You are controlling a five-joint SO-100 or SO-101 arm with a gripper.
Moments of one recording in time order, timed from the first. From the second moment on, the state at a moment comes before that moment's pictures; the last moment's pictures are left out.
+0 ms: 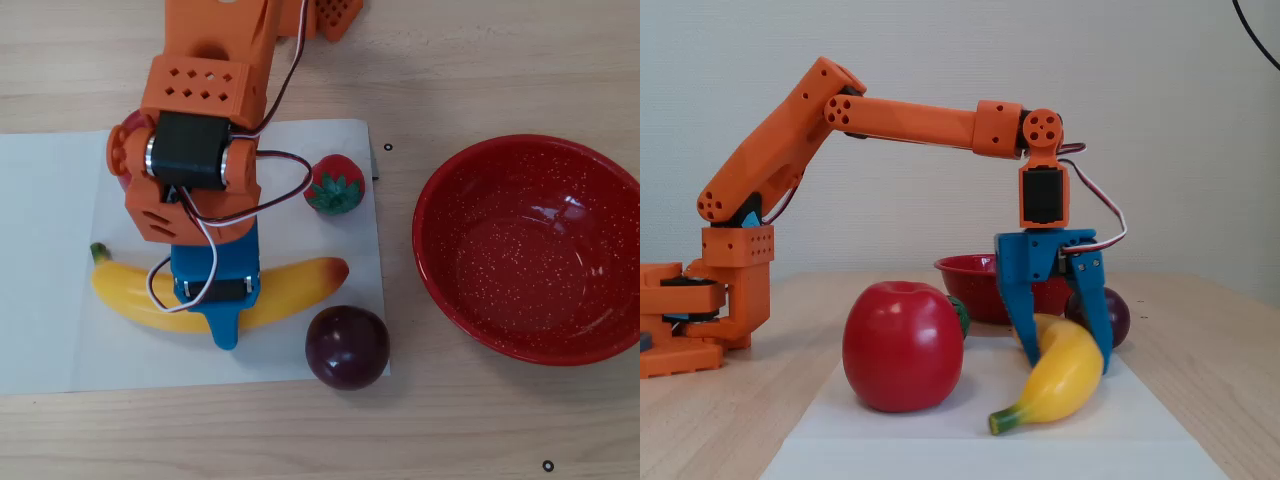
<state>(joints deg) -8.8 49.0 48.0 79.8 8.8</state>
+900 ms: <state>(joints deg) -4.4 74.5 40.3 102.0 7.1</state>
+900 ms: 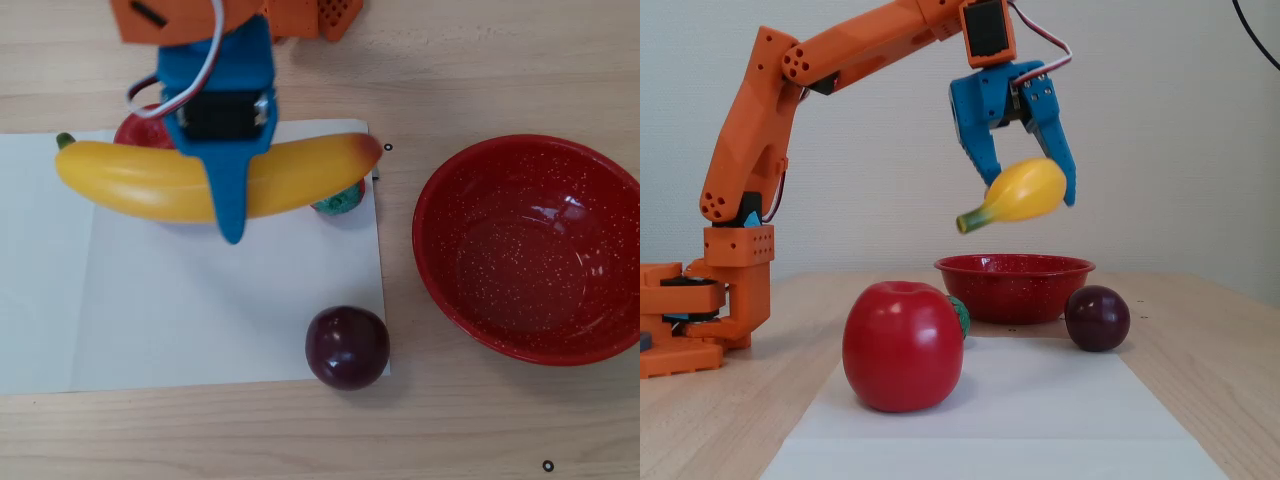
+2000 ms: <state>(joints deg) 38.8 76.7 57.0 80.7 -9.8</state>
